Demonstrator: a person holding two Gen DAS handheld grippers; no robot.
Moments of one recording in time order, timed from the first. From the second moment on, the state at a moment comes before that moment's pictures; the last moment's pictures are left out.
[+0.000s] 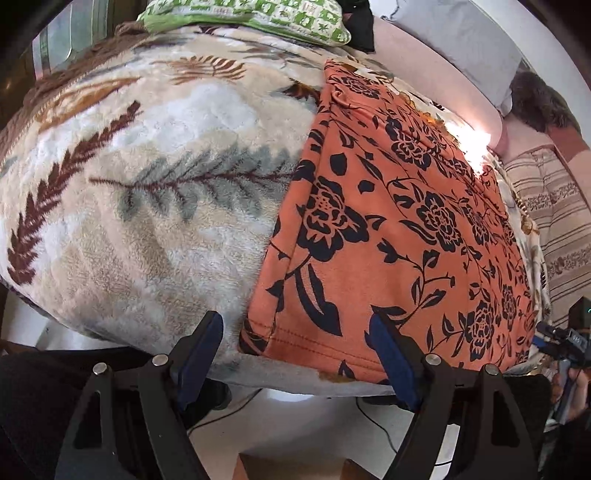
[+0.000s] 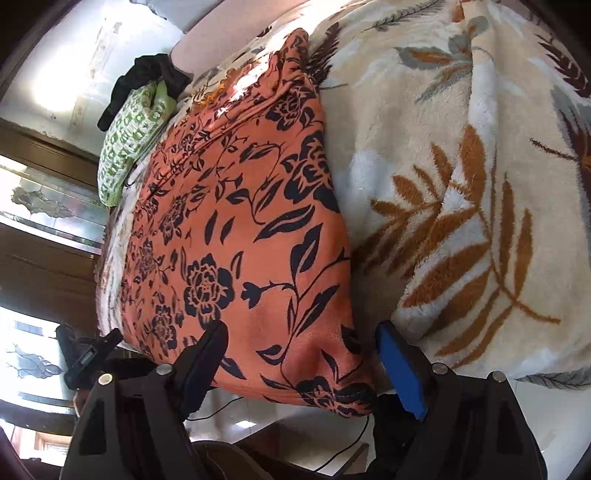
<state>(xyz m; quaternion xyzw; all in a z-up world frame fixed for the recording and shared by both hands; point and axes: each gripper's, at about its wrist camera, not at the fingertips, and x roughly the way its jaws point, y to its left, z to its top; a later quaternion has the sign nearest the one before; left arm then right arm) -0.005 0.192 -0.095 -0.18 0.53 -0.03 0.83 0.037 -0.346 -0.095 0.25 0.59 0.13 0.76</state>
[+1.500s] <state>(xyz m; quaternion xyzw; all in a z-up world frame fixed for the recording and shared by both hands) 0.158 0.198 0.050 -0.22 0.43 -0.13 0.87 0.146 -0.369 -0.019 0.43 0.43 0.30 0.74</state>
